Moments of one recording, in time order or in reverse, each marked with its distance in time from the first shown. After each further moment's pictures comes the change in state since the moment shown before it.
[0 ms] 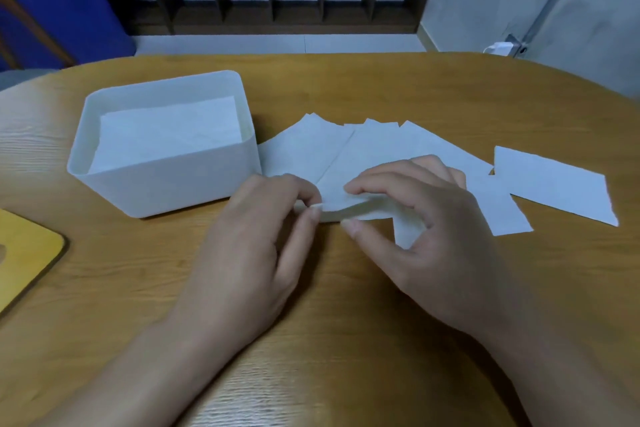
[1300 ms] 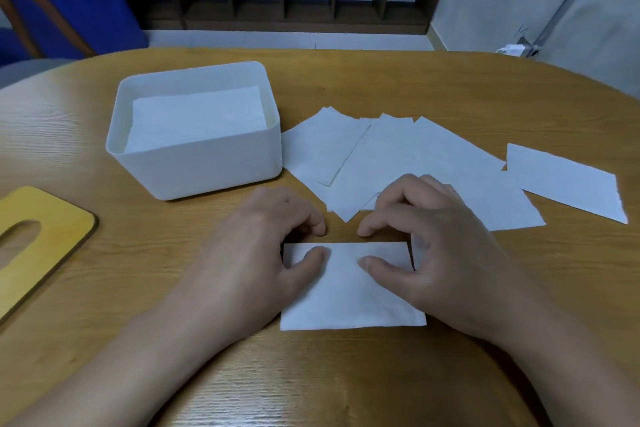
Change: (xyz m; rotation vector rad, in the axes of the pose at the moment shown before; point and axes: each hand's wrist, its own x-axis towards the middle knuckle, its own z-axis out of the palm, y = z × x) left_hand -0.017 -0.018 -0.021 0.079 -0.305 -0.070; right_hand -0.017 0.005 0.001 -0.088 -0.259 -0.062
